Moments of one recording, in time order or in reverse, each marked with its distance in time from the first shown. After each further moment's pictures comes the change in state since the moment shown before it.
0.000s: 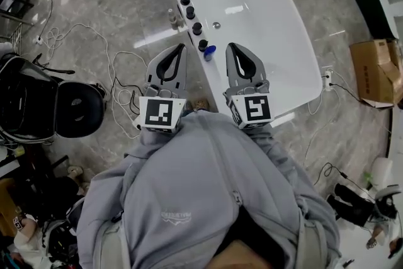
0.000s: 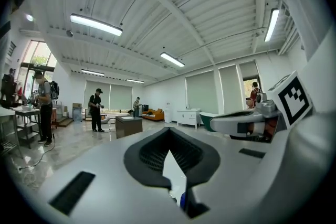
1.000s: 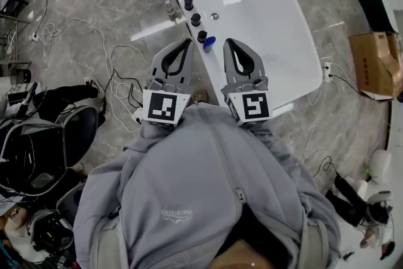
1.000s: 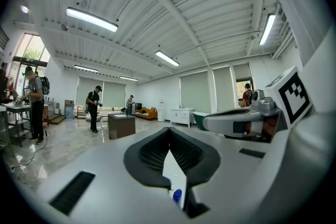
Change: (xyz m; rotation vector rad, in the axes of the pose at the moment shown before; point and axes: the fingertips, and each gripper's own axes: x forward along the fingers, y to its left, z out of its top) left arm 0.006 -0.009 -0.007 -0.012 0.028 -0.095; right arm 0.006 0.013 0.002 -0.008 0.032 -0.023
